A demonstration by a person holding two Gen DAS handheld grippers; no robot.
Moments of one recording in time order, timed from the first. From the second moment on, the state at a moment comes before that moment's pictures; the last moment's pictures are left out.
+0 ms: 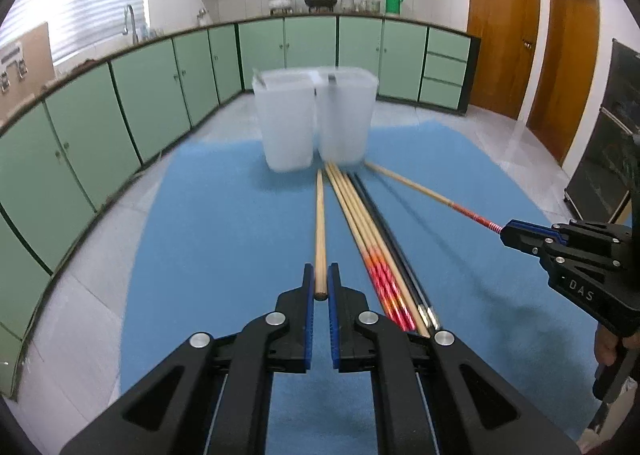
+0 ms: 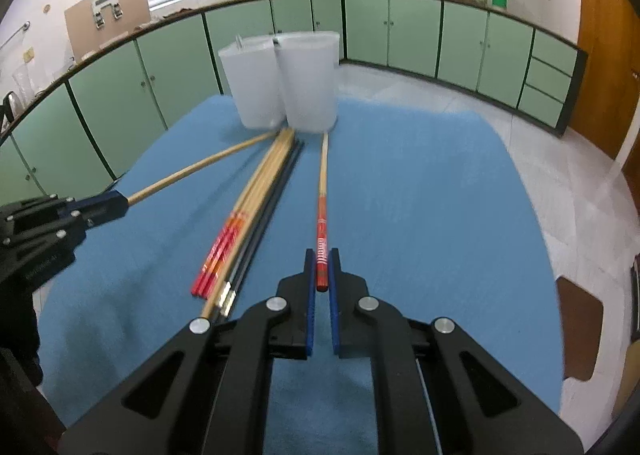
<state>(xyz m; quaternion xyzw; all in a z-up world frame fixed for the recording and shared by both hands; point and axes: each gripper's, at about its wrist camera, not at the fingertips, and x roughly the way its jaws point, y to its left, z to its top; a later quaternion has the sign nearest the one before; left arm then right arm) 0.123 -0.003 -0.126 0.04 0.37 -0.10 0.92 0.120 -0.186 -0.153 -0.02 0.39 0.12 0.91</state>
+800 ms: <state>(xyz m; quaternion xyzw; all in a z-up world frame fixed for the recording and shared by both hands) 0.179 0.006 -0.019 0.04 0.25 -0.14 0.96 0.192 -0.197 -0.013 -0.02 0.30 0.18 0.94</state>
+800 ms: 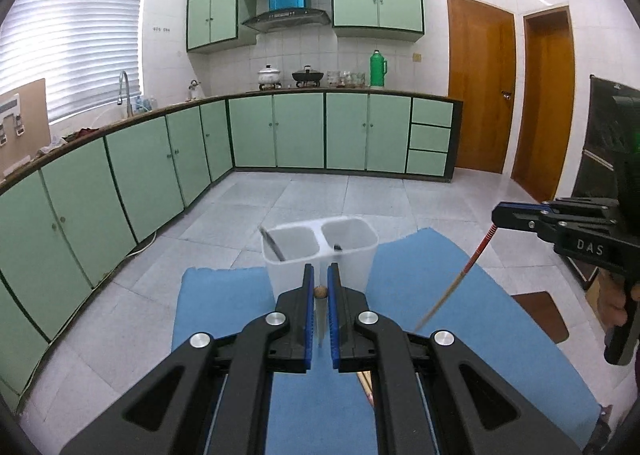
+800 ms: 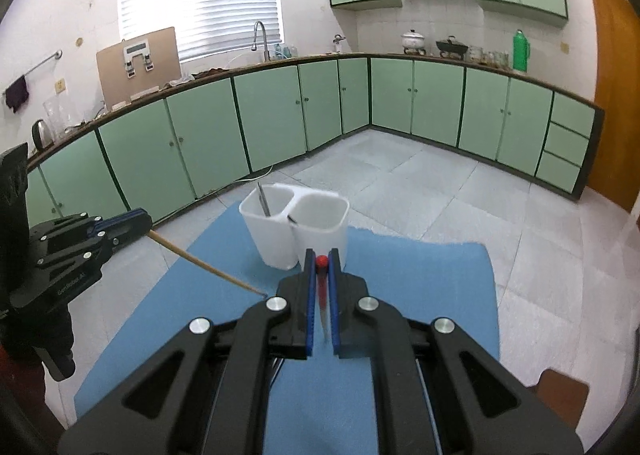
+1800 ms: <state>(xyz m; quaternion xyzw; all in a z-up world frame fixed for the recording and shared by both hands) 0.269 -0.008 0.085 0.02 0.10 -0.14 0.98 0.309 -0.172 0.077 -0.03 0.23 0.21 0.95</state>
